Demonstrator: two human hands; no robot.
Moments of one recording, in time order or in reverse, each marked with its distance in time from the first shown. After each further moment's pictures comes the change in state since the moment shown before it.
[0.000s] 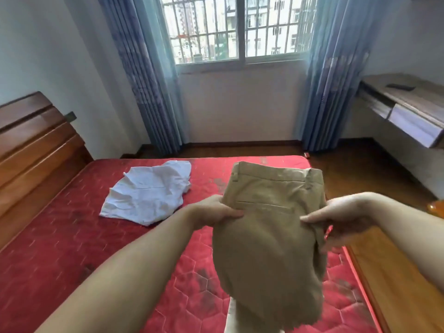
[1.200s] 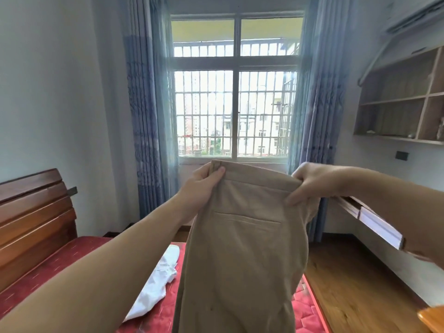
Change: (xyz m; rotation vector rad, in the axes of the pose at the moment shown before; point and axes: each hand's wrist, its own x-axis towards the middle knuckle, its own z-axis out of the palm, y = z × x) left_hand -0.161 0.186 -0.060 -0.385 0.303 0.864; right_hand -0.259 -0.141 -0.025 -0.565 0.743 -0.669
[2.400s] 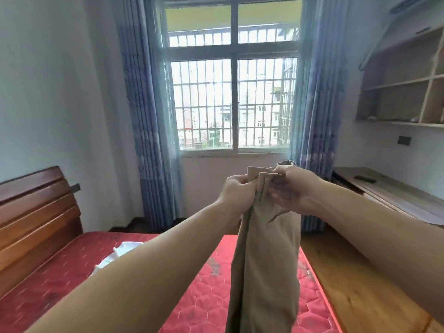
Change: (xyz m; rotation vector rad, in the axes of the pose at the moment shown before) left_hand -0.011 -0.024 0.059 0.087 0.071 -0.198; right_hand 0.004 -0.047 0.074 1.245 0.234 0.304
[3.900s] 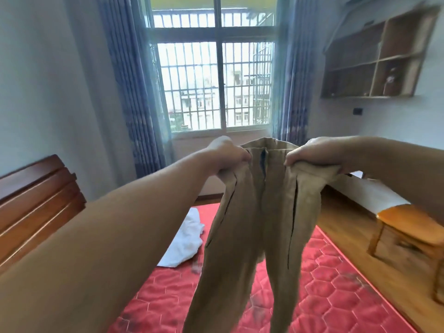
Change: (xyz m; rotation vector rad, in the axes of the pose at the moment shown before) left_hand -0.181 0.049 -0.313 0.739 -0.205 0.050; right_hand -0.254 0.051 0.238 -0.764 0.156 0.059
